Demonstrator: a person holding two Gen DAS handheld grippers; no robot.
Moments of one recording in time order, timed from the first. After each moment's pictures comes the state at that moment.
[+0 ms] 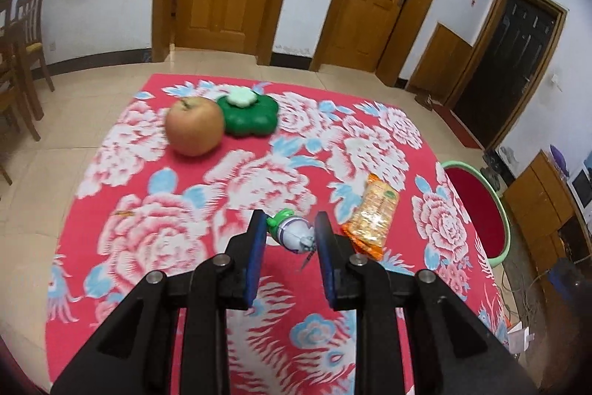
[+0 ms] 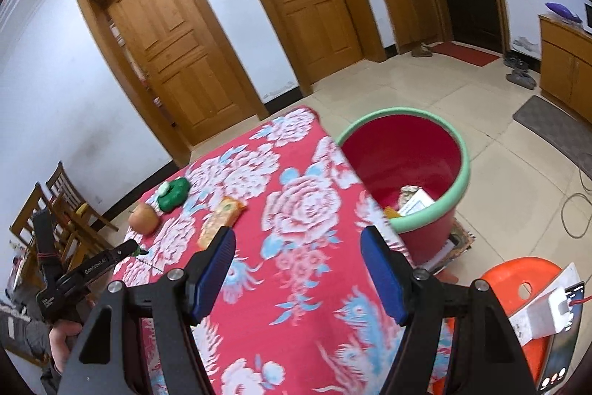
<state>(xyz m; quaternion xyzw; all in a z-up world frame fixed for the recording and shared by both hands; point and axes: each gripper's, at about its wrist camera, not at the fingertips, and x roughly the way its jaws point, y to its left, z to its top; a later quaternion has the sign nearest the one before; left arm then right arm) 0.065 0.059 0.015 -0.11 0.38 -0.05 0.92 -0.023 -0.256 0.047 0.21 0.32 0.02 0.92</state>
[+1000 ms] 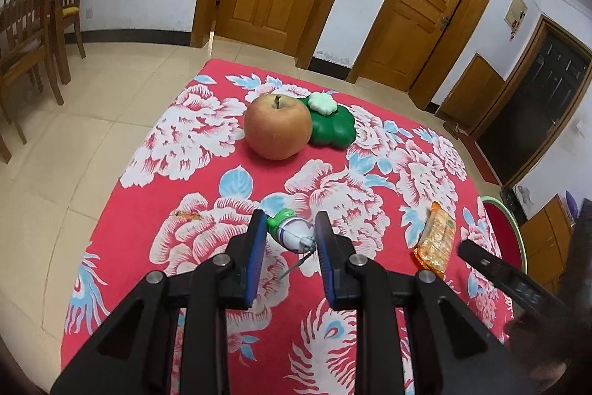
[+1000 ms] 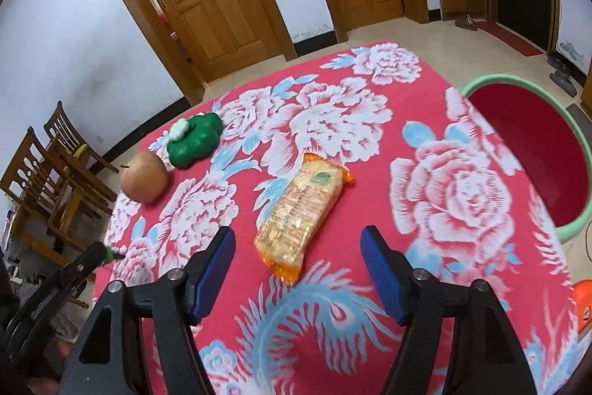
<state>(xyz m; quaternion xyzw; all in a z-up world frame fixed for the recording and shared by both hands) 0.078 0.128 -0.013 -0.18 0.38 0.01 0.91 0.117 -0.115 -0.011 0.16 0.42 0.06 0.89</state>
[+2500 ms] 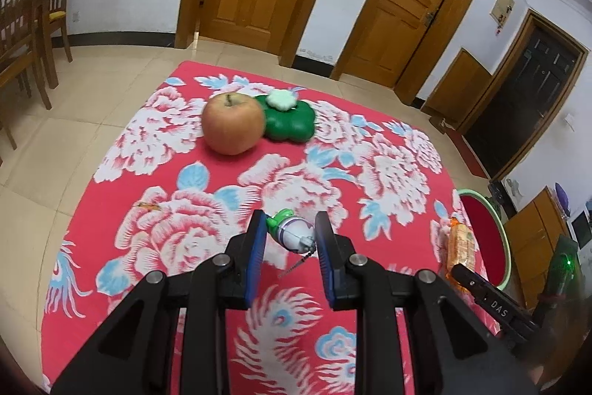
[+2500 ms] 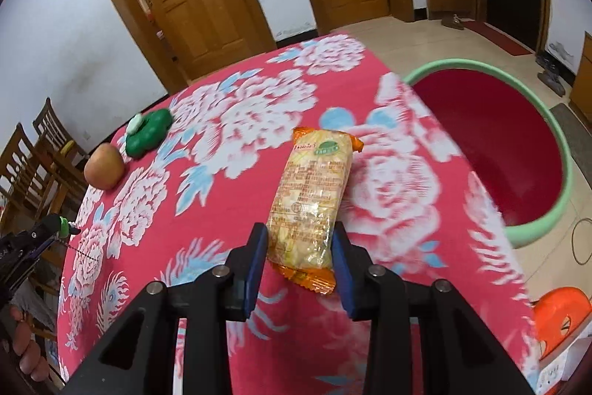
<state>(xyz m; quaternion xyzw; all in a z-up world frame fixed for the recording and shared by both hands) 0.072 0.087 0.005 -0.17 0.38 -0.02 0.91 0.093 -0.192 -0.032 0.15 0.42 0.04 0.89</state>
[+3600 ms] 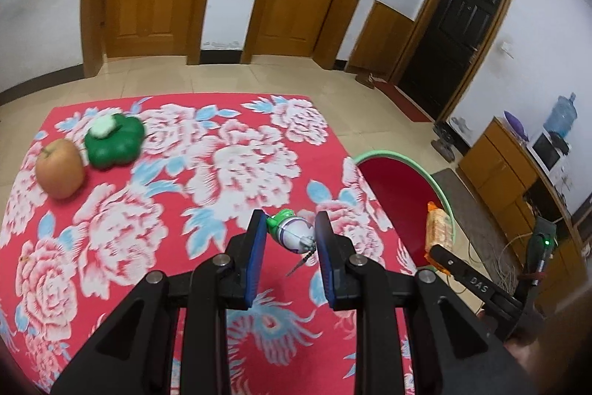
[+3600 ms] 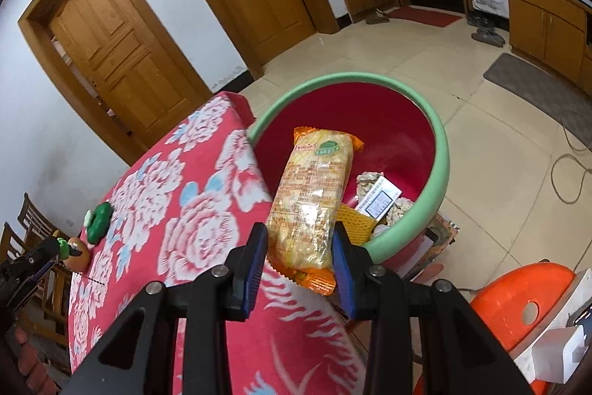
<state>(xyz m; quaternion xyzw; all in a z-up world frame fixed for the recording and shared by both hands) 0.109 -0.070 0.034 -0.08 0.39 -0.17 0.90 0.060 -0.338 -0.037 0.26 0.37 -0.06 0.89</state>
